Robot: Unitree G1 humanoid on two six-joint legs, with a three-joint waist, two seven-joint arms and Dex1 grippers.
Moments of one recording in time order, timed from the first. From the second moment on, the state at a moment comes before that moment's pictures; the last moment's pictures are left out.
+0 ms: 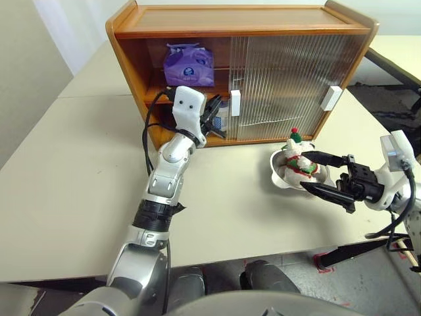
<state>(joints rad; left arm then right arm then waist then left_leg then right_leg) -0.47 0.15 -0.10 0.06 -0.02 0.04 -0.31 -0.04 -0.68 -0.21 -0.14 0.73 0.33 1.28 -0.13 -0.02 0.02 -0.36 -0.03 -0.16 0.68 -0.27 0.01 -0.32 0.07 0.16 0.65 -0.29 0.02</state>
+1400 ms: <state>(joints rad) -0.56 0.12 -0.21 0.07 0.03 0.21 -0.36 -0.03 -0.65 -0.20 -0.15 0.71 0.31 1.27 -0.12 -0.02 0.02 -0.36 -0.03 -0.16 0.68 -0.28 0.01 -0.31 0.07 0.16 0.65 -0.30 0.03</state>
